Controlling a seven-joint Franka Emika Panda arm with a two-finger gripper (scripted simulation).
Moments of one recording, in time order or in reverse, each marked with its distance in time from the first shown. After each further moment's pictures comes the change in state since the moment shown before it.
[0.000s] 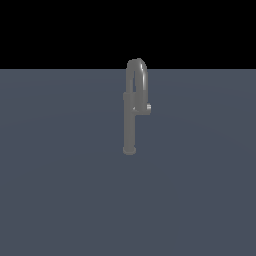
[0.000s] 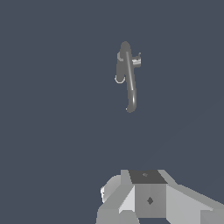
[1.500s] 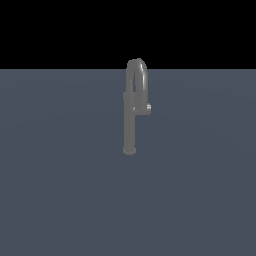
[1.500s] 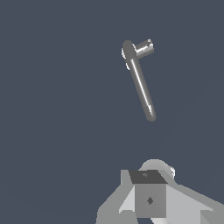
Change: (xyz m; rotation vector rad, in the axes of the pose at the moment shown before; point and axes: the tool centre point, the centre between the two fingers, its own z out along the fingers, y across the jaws) arm 0.092 0.005 0.022 0.218 -0.267 0.245
